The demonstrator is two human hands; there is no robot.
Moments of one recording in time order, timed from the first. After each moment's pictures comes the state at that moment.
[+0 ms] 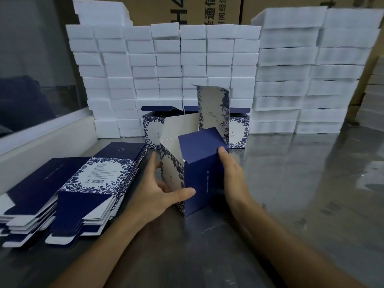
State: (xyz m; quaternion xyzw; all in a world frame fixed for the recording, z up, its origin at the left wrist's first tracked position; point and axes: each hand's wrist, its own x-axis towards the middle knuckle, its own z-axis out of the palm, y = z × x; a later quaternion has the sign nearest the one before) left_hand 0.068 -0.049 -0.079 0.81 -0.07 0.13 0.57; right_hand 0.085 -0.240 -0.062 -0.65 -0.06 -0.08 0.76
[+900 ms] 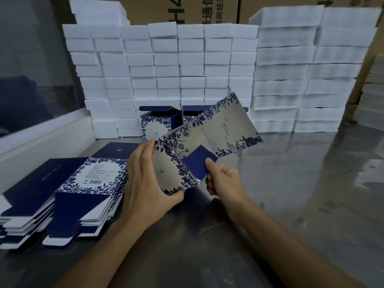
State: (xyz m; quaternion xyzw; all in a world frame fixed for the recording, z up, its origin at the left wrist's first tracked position) left_hand 0.062 -0.054 -0.070 0.87 -0.12 0.42 0.25; right_hand 0.081 -0.235 -0.061 -0.68 -0.03 -0.03 0.73
